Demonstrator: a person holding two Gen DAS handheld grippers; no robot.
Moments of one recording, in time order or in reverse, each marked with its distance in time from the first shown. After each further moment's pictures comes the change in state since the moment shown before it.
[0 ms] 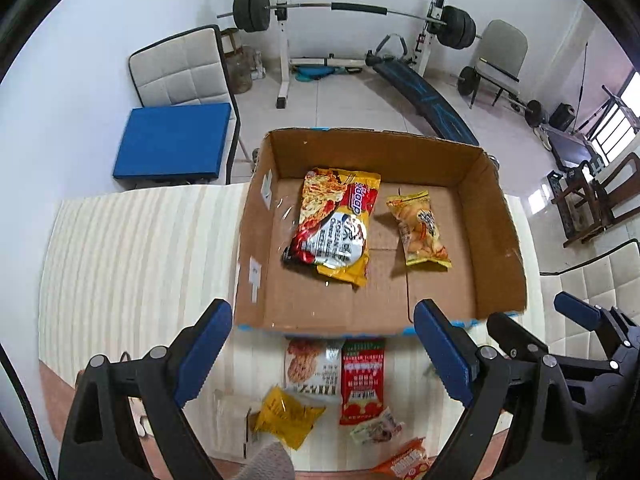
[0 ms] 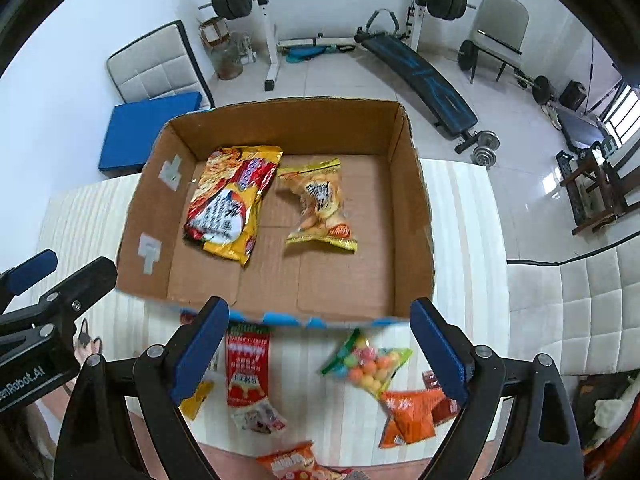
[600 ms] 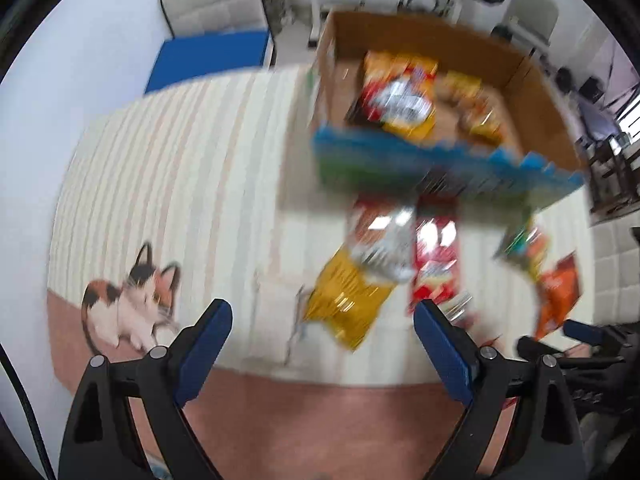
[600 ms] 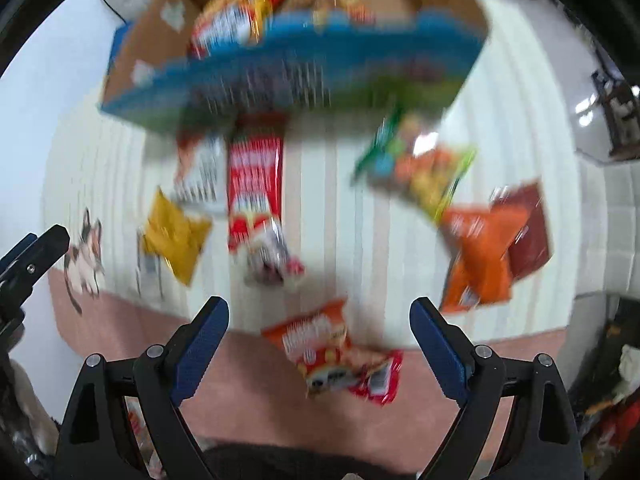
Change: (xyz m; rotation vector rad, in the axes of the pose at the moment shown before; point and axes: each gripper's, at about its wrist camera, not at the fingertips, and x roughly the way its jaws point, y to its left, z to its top) left arm 0.039 0.055 -0.129 -0.028 0.143 0.109; right arm 0.073 -0.001 -0.145 0.046 0.374 0.125
